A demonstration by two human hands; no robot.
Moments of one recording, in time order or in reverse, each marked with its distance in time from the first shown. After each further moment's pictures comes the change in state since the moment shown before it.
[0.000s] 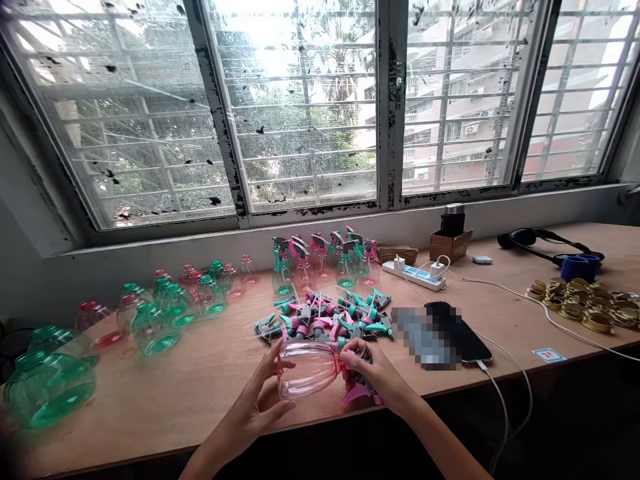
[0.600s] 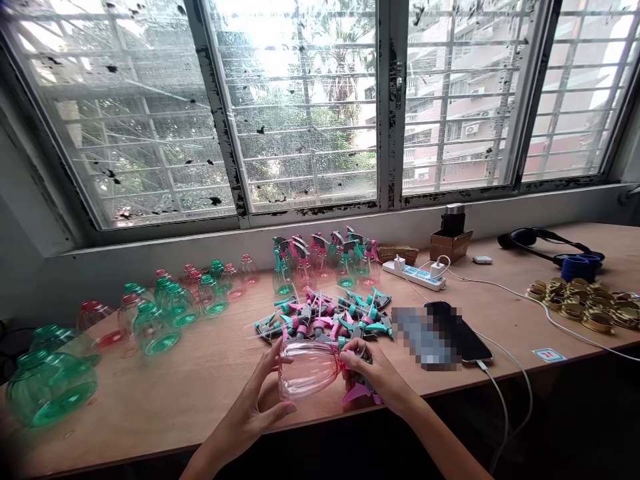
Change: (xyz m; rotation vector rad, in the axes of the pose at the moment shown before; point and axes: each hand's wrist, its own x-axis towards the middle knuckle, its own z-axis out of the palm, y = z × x) left_hand 0.000 0.003 0.000 0.035 0.013 0.020; right_hand 0.000 0.000 0.000 -0.004 0.011 0.011
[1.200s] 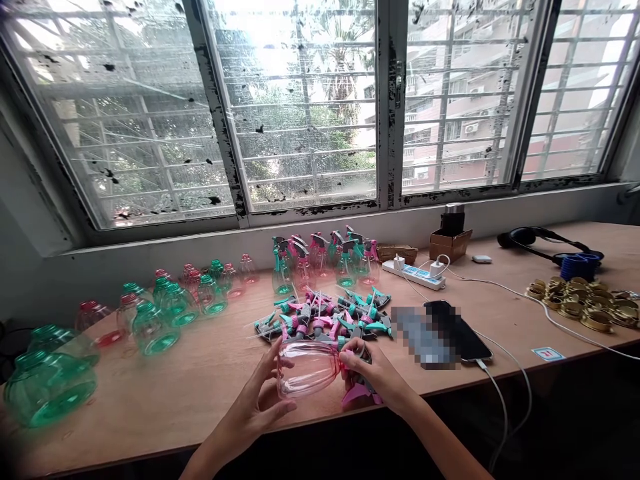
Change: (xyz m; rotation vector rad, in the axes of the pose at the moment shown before) left_hand 0.000 -0.001 0.002 -0.084 0.007 -0.055; right_hand -0.001 0.000 0.000 -0.009 -0.009 -0.010
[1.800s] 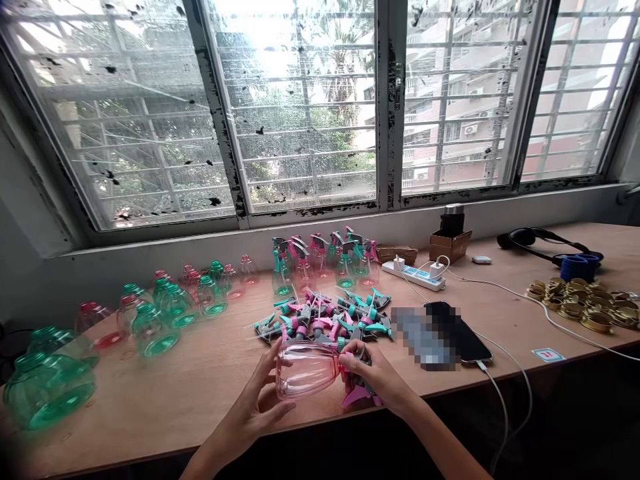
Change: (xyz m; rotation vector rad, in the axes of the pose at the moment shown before) left_hand -0.001 -0.006 -0.002 -0.035 -0.037 -0.016; right_hand 0.000 -0.002 0.001 -0.003 -0.026 0.008
